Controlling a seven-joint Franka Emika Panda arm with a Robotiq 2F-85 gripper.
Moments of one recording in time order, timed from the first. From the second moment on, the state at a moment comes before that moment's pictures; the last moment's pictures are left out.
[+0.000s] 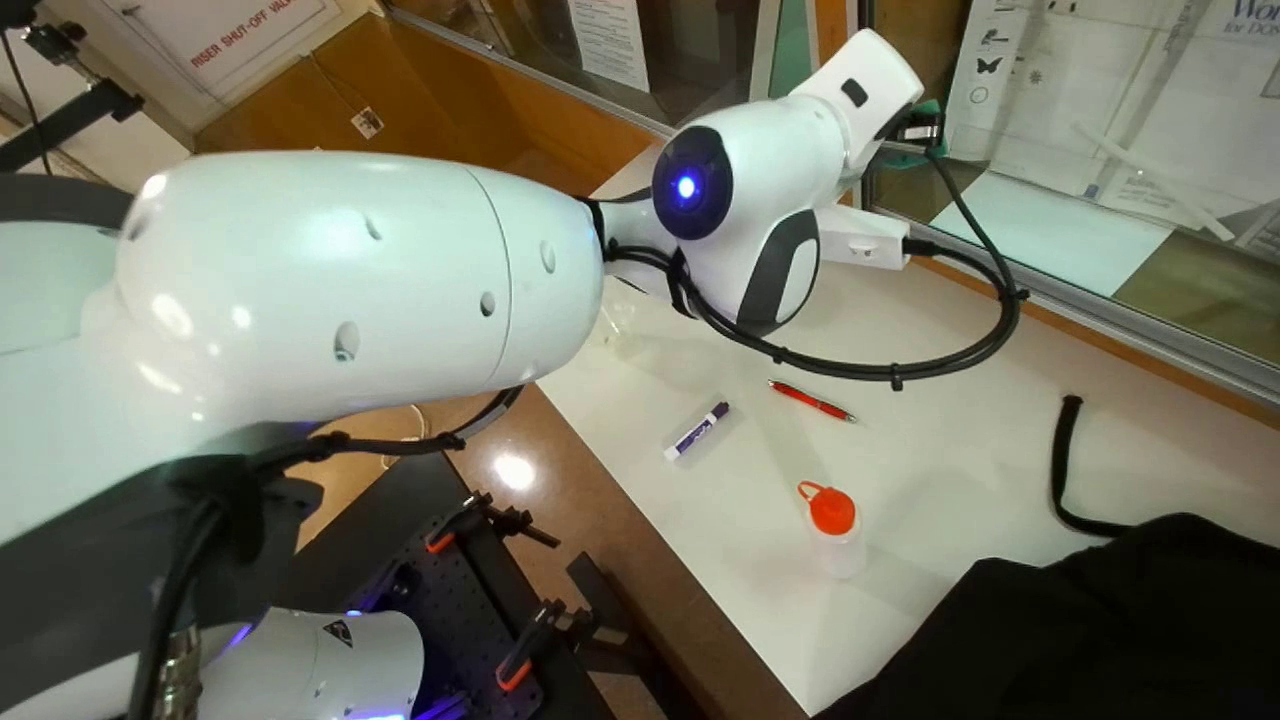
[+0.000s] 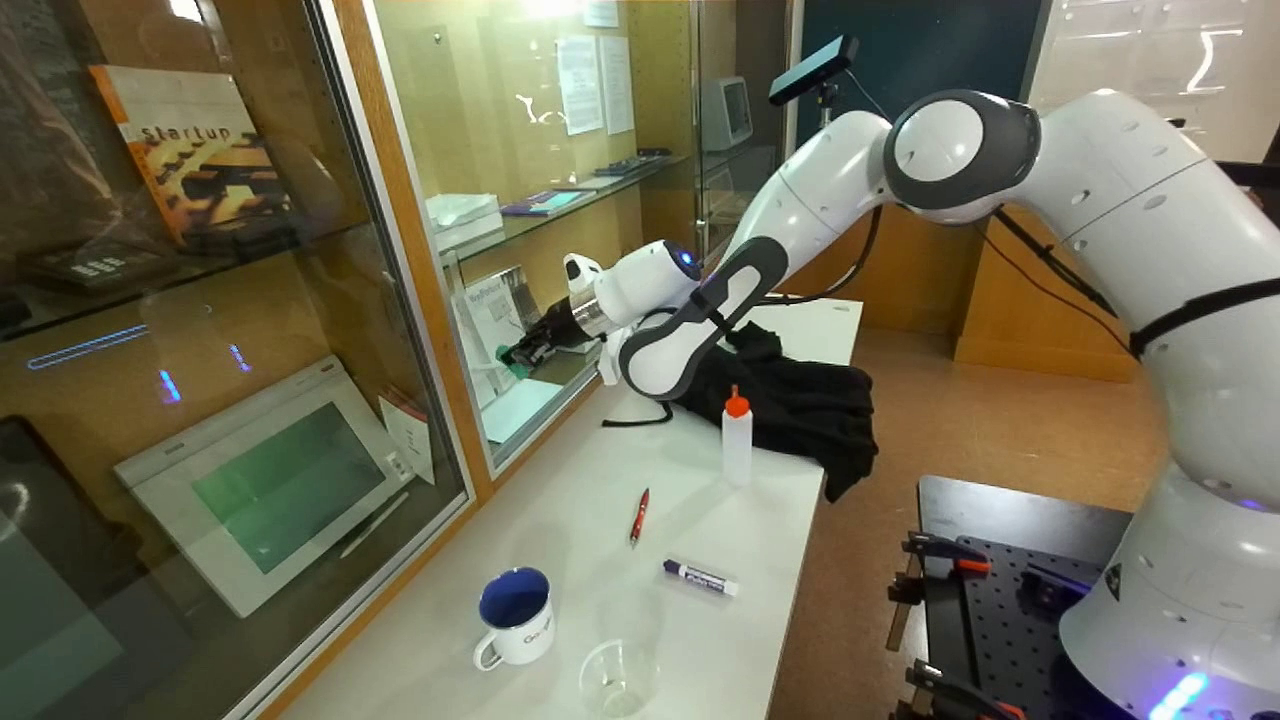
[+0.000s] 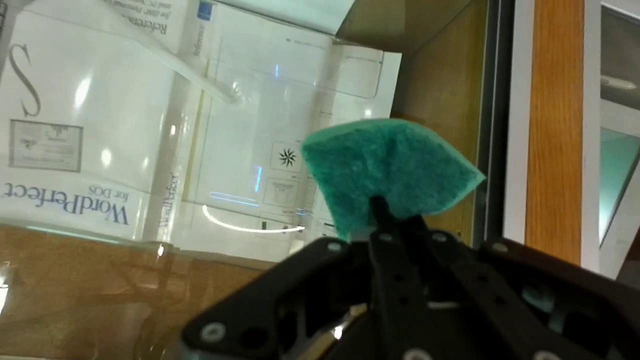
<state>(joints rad) -0.64 0.85 0.47 -1.68 -0.52 3.46 -0.22</state>
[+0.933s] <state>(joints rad) -0.73 0.82 0.53 -1.82 -0.47 3.35 -0.20</state>
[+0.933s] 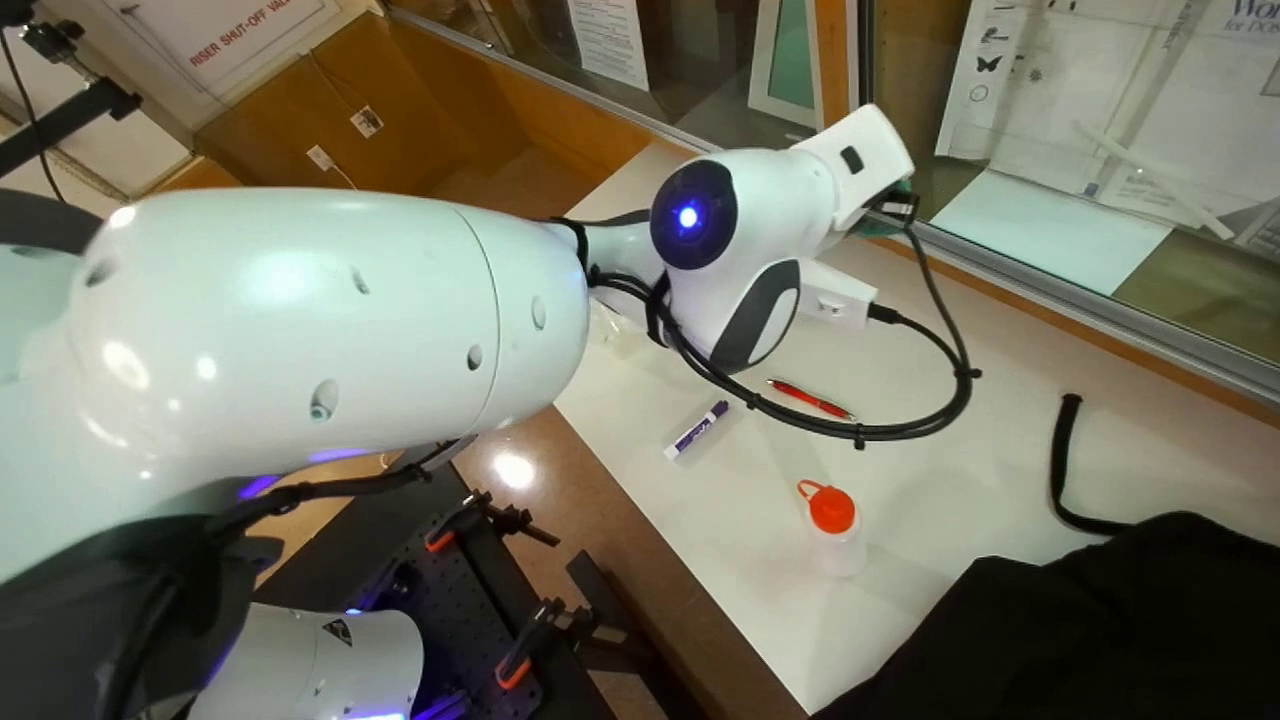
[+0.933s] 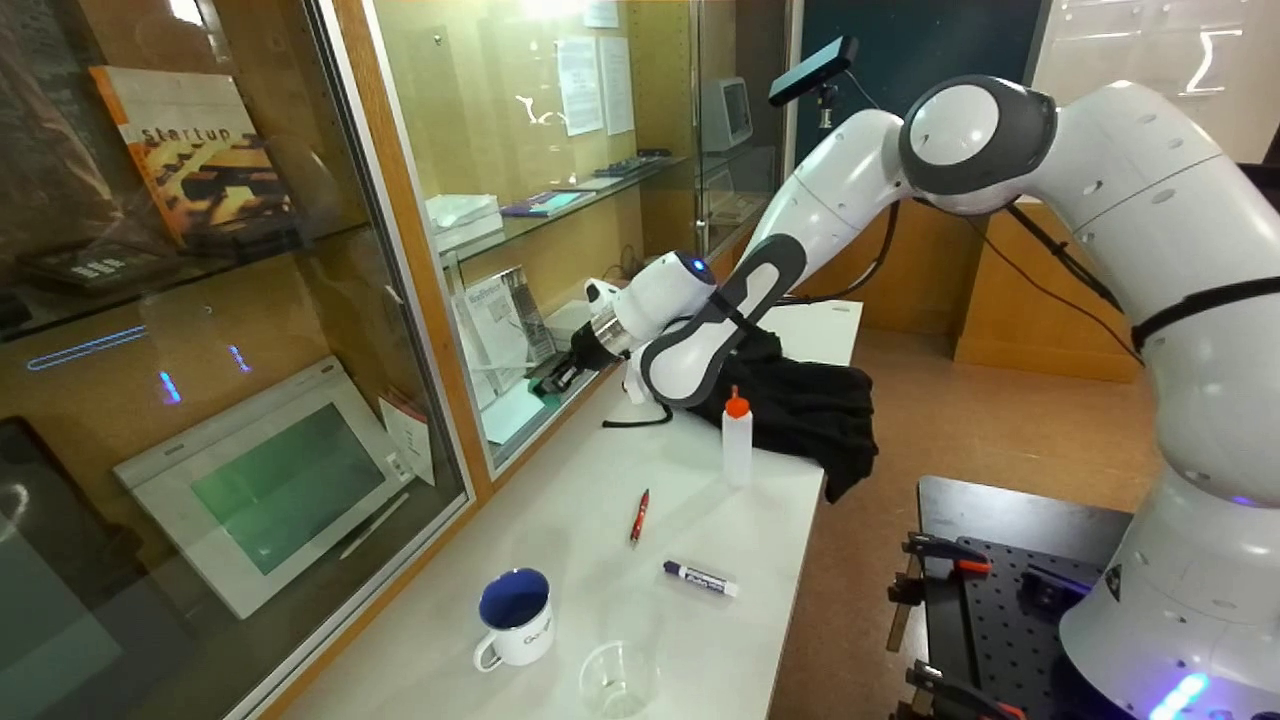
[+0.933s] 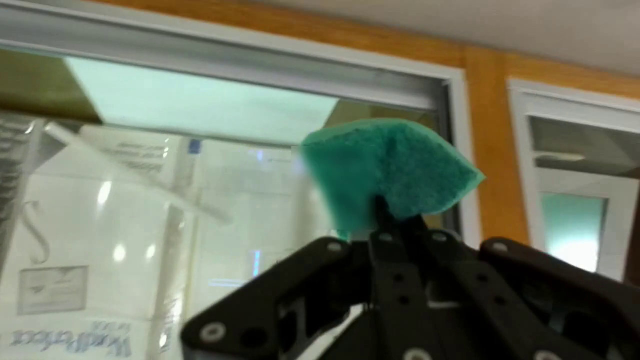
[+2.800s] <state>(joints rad) 0.00 0.87 -0.09 -1.60 -0.24 2.53 -0.09</state>
